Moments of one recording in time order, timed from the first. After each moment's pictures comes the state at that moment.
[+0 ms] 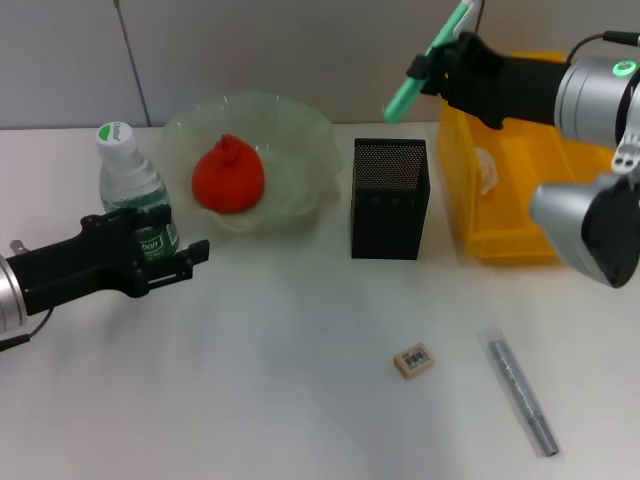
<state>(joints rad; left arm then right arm) -0.48 -2.06 0.62 0.60 1.90 1.37 -1.20 0.45 2.08 -1.41 -1.32 -2.02 -0.75 0.09</state>
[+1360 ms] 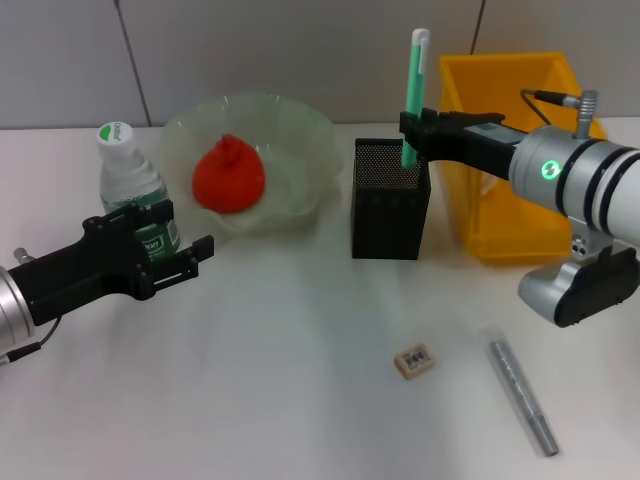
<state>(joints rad) -0.46 -2.07 0.62 0.51 1.79 1.37 -1.06 0.40 2.08 -1.70 -1.17 -1.96 -0.32 -0.70</state>
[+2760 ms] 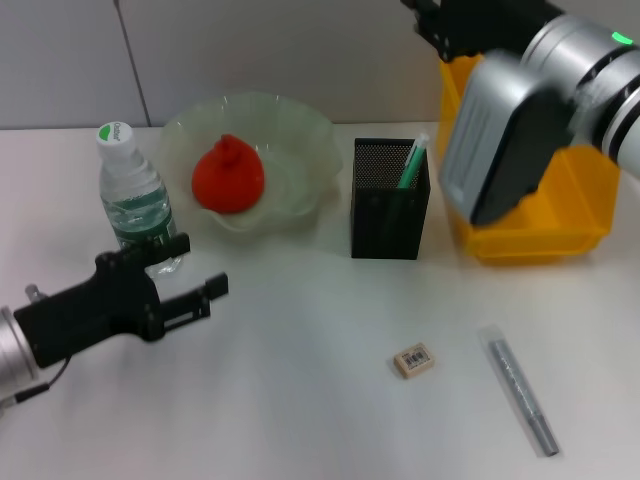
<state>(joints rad) -0.42 -2.06 0.67 0.44 1.74 1.45 -1.02 0.34 2.08 -1.77 -1.43 -1.95 -0.10 0.96</state>
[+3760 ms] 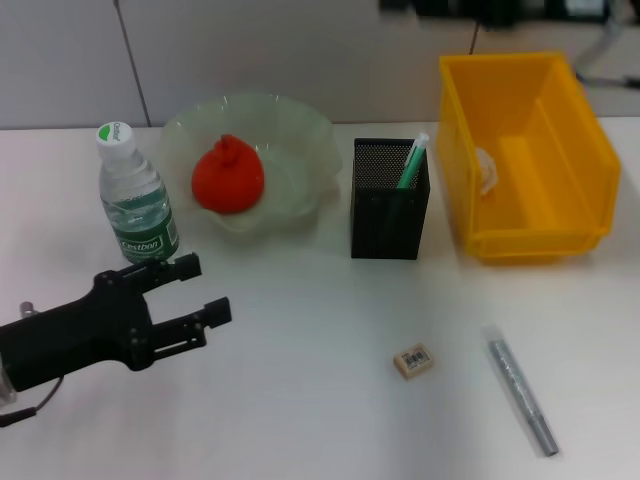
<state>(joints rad) -0.39 -2.02 0.71 0.45 1.74 1.64 -1.14 0.75 1.87 -1.00 -0.88 -1.56 -1.56 1.97</state>
